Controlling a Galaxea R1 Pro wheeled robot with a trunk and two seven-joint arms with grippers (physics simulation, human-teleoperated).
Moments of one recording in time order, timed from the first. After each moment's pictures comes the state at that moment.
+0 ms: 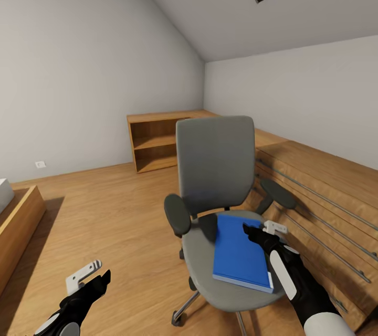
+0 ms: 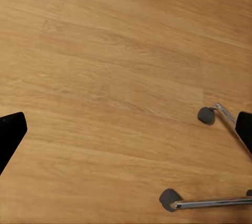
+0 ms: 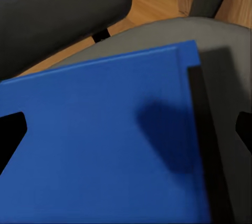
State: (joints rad) left arm 0.05 0.06 -0.01 -1.62 0.63 0.42 0.53; right arm -0.49 -0.06 -0.04 -0.95 -0.37 0.30 -0.05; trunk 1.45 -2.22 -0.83
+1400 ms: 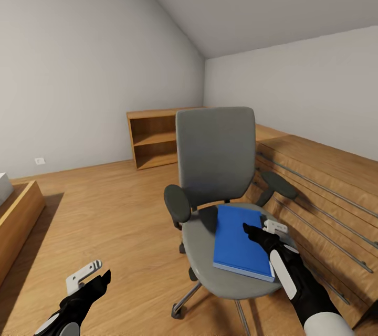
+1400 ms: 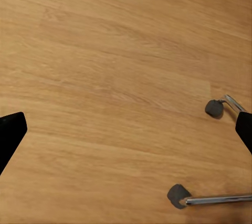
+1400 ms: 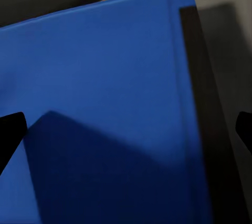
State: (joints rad) left arm 0.05 0.06 -0.01 -1.62 0.63 0.42 0.53; right arm -0.49 -0.06 -0.04 -0.96 -0.37 0.30 -0.05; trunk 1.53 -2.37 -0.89
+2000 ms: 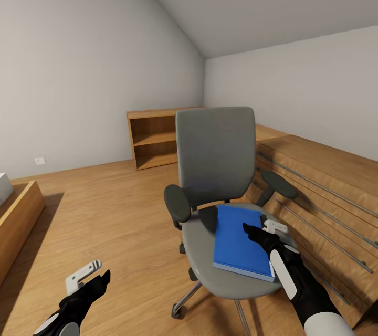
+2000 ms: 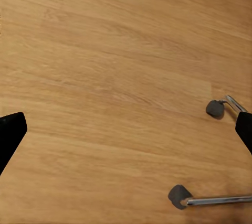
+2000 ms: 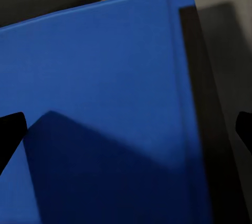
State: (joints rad) left arm 0.05 0.06 0.00 -1.62 0.63 0.42 0.53; right arm -0.49 -0.06 -0.04 -0.96 -0.37 0.30 -0.05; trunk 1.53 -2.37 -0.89
